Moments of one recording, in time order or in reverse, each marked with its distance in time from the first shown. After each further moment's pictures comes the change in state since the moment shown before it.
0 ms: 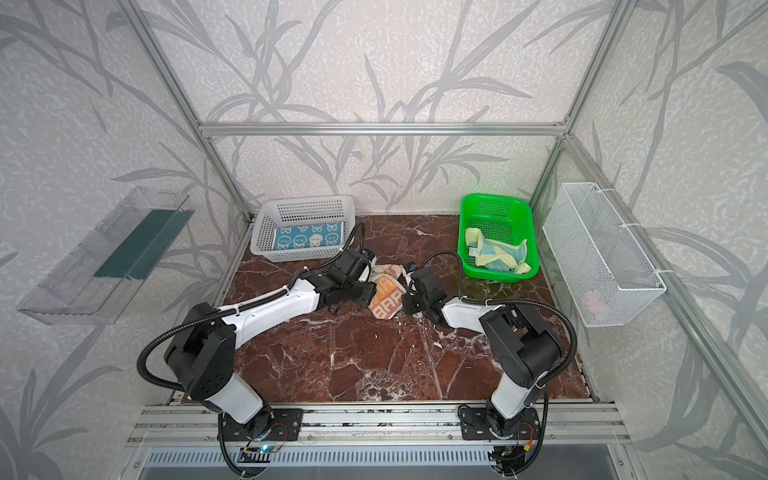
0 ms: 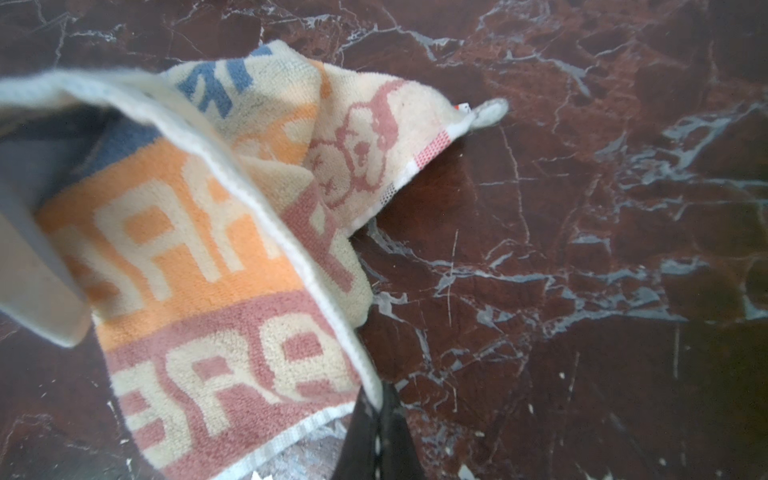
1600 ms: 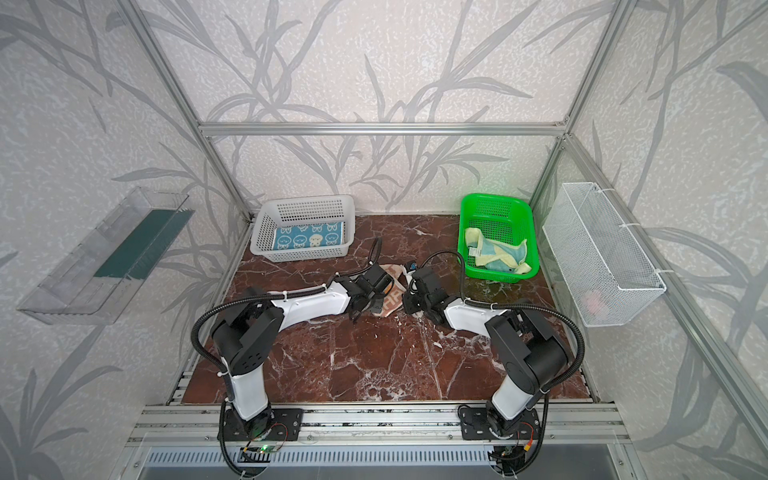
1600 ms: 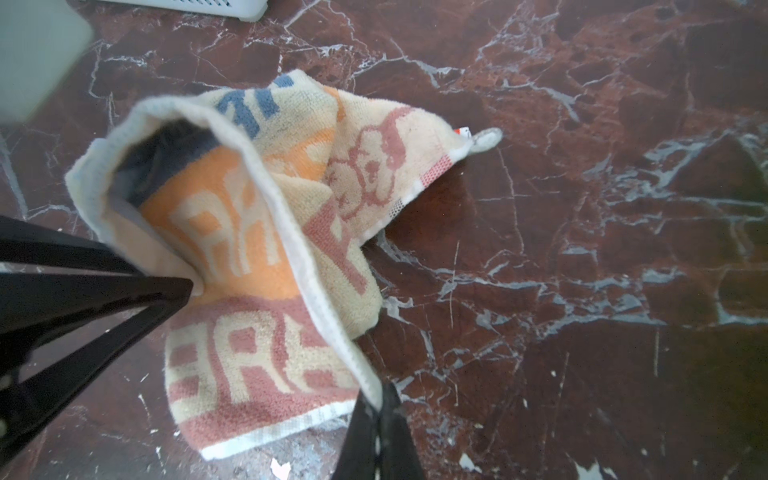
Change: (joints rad) left arm -0.092 0.251 0.080 -0.033 -0.263 -0.274; right arm 0.005 -0.048 -0.016 0.003 0.000 0.000
